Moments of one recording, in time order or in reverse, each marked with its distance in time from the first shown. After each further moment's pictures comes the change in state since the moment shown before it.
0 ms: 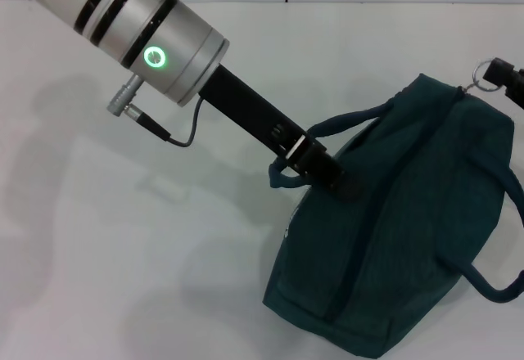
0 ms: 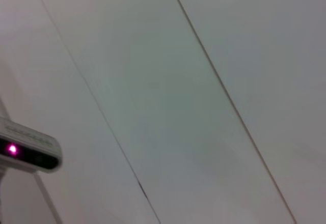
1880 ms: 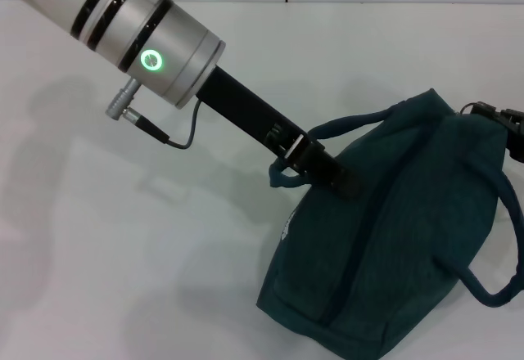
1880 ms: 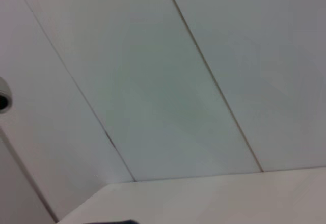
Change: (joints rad) left arm 0.014 -0.003 -0.014 -0.002 -0.005 -0.005 0.008; right arm -0.005 0.010 -0.003 0.014 -0.114 0.116 0.011
